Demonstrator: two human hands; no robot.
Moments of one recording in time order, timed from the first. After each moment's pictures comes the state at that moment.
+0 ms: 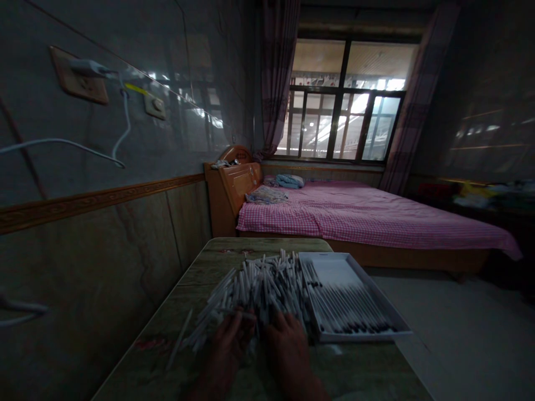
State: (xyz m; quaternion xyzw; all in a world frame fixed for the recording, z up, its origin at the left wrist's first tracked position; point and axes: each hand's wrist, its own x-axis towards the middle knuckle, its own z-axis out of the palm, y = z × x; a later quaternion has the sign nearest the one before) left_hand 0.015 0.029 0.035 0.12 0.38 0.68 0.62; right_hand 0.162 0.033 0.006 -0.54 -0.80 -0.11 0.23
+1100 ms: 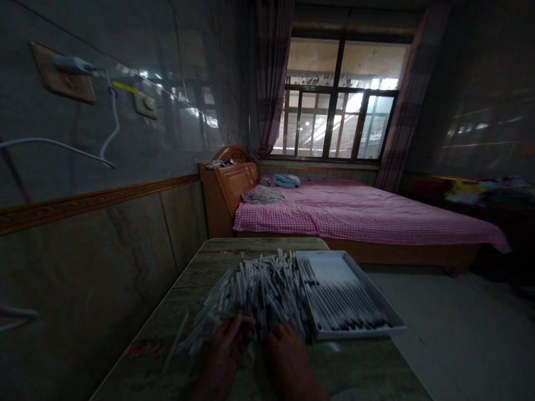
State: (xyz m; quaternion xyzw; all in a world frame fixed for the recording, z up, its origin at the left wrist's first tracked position) left_hand 0.019 0.027 0.033 0.15 0.41 0.66 0.61; right_hand 0.165 0.023 -0.002 -0.54 -0.81 -0.06 0.22
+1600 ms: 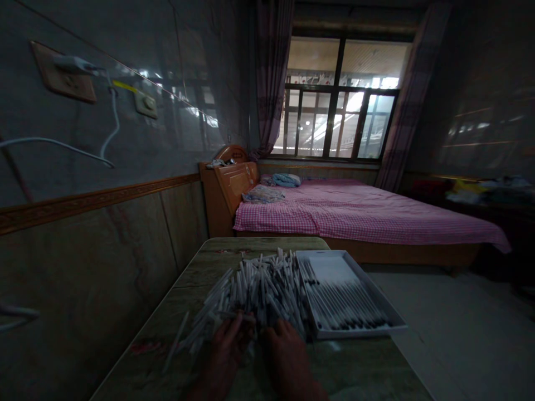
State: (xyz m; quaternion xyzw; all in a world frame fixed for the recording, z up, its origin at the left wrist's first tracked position) left_hand 0.018 0.028 0.029 0.15 0.40 0.66 0.62; right_hand 0.163 0.025 -0.002 -0.55 -0.80 -0.09 0.23
